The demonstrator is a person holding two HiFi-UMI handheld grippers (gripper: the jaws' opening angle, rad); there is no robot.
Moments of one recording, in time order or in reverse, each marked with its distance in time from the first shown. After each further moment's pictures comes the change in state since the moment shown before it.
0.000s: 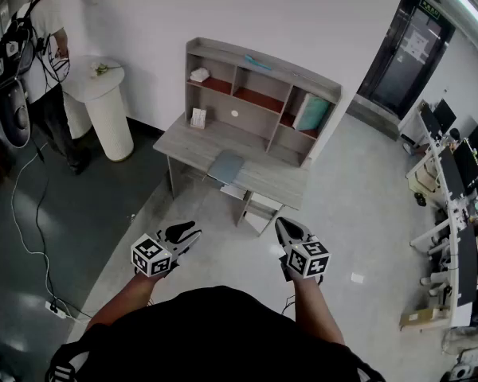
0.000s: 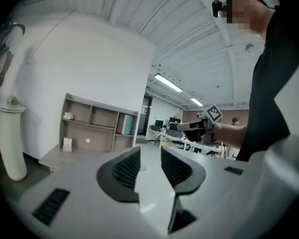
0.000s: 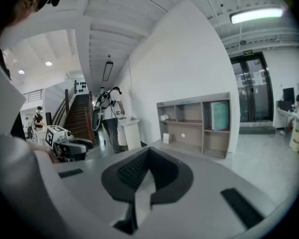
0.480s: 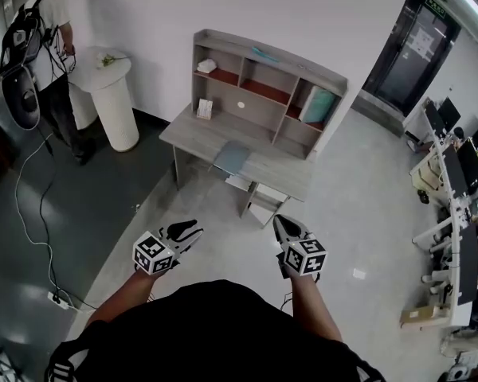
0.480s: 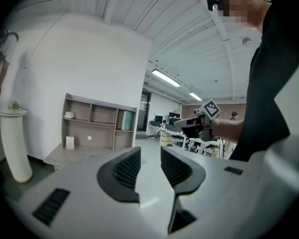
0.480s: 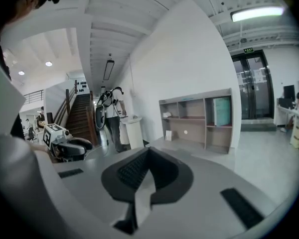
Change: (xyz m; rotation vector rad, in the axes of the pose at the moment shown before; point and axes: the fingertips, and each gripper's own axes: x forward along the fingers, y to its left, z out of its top) left arm -0.027 -0.015 -0.020 0.050 0.054 -0.002; right arm 0.000 0.030 -0.023 0.015 0.004 0.007
